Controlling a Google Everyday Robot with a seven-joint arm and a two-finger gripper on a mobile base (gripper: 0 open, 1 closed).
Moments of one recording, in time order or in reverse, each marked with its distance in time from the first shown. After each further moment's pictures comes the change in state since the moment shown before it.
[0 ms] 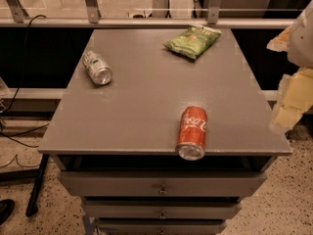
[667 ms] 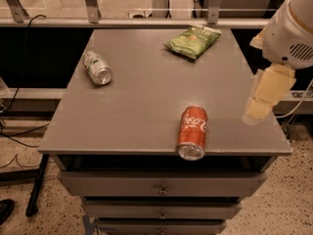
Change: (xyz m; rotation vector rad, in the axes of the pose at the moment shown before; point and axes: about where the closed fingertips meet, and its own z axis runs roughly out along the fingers) arm -0.031 -0.011 0.016 0.015 -0.031 0.034
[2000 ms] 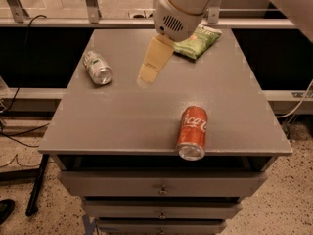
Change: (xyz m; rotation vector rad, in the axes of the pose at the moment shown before) arm -0.191 -0.032 0.058 -0.047 -0.159 0.066
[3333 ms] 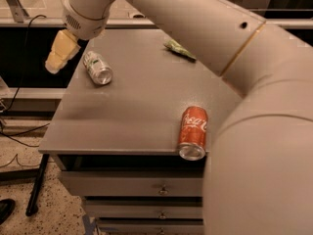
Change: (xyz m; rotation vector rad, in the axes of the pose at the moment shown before) arm -0.191 0.006 0.117 -0.084 -0.144 0.142
